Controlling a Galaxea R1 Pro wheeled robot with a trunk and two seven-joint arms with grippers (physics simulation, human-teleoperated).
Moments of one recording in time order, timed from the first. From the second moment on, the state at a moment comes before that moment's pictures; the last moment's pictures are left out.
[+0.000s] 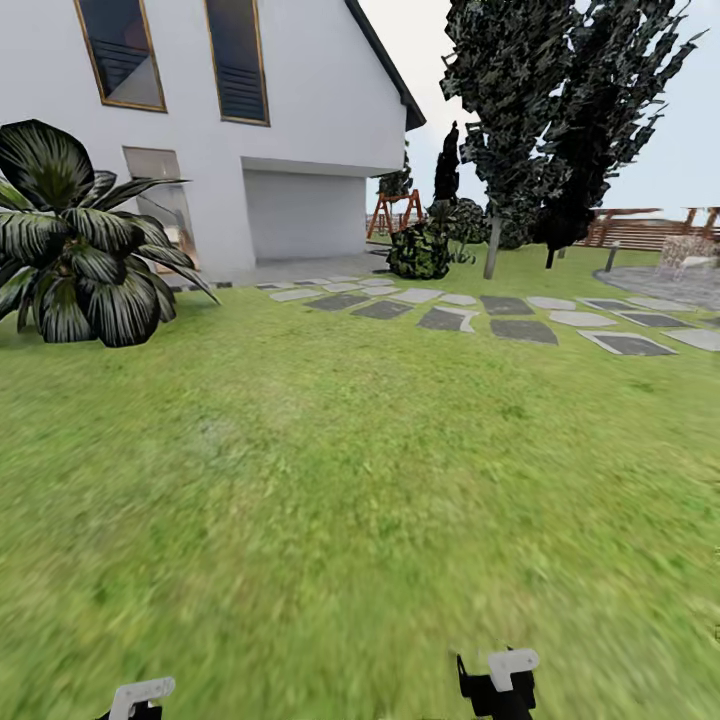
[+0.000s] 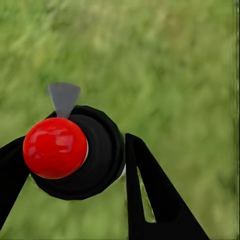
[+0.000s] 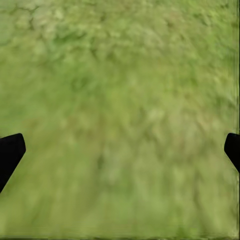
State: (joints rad) left arm -0.41 0.21 -0.02 -0.05 0.18 -0.36 -0.05; right arm -0.43 0.01 -0.01 -0.06 0.22 -0.60 -0.17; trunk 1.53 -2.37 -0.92
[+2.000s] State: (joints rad) left arm -0.41 0.21 -0.02 -0.05 0.18 -0.36 -0.05; right arm -0.43 0.01 -0.01 -0.06 0.22 -0.60 -0.17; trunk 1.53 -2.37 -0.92
